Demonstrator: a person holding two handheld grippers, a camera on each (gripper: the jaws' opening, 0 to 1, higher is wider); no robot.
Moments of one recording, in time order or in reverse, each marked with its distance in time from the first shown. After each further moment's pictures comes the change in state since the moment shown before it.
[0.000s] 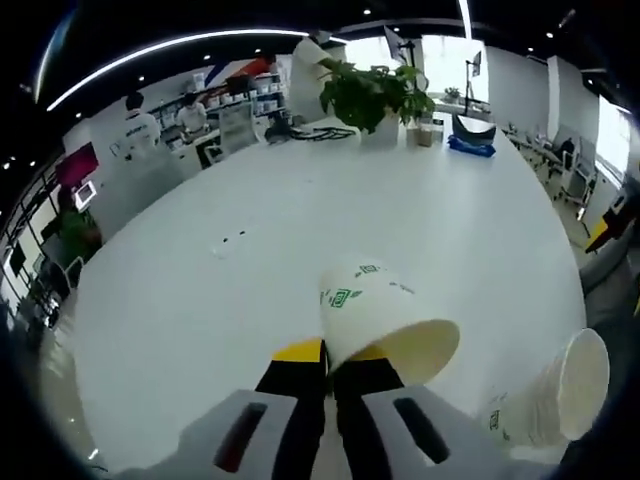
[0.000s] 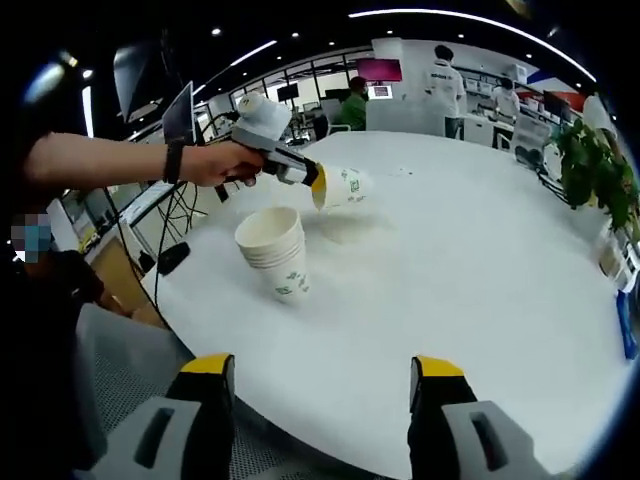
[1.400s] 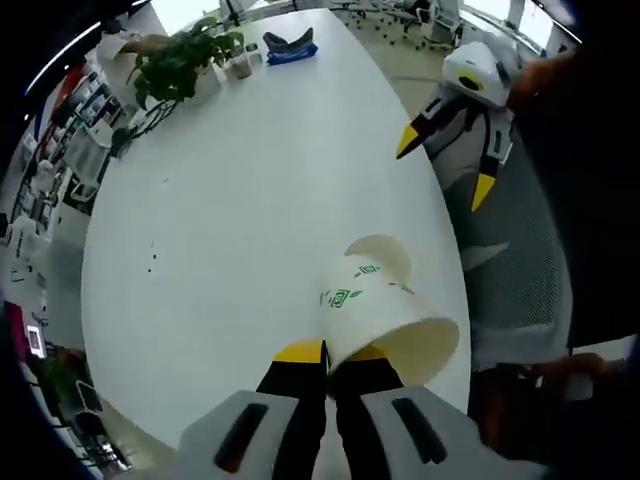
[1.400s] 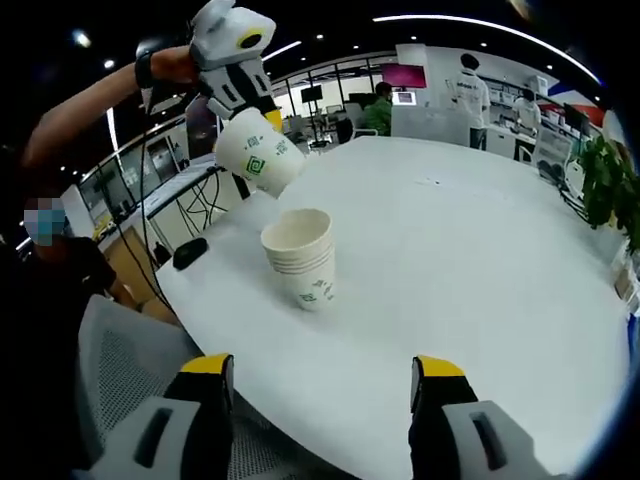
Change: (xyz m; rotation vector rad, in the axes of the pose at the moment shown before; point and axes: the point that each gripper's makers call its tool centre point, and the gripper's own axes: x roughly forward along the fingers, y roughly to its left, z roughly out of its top) left arm -0.129 -0.084 0.009 0.543 0.493 -0.410; right arm 0.012 0.022 0.005 -0.060 -0.007 0.071
